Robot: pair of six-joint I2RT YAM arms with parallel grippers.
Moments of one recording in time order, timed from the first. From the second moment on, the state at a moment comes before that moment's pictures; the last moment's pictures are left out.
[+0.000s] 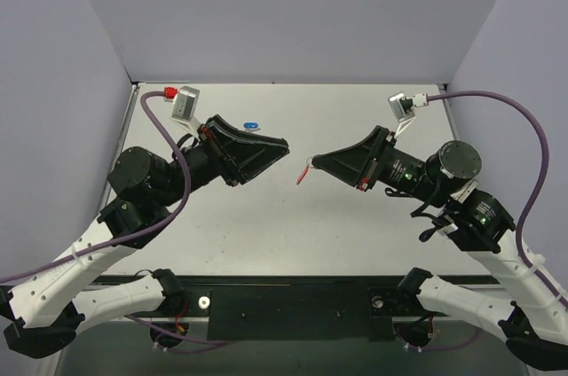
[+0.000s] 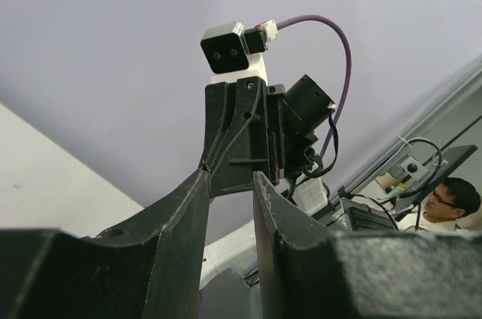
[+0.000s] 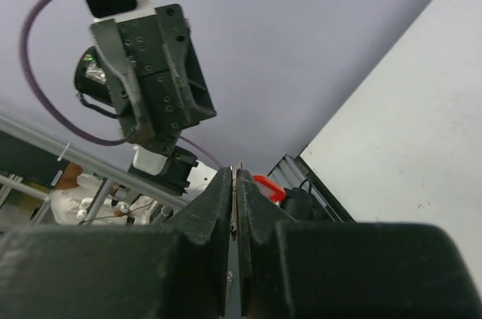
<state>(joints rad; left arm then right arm) -0.91 0.92 1.22 0.08 0.21 -0.88 0.78 0.86 1.24 -0.29 -0.29 0.89</state>
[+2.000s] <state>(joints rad) -1.17 0.99 1.14 0.32 0.04 -0.78 0.82 0.82 1.20 -0.05 -0.36 0.92</state>
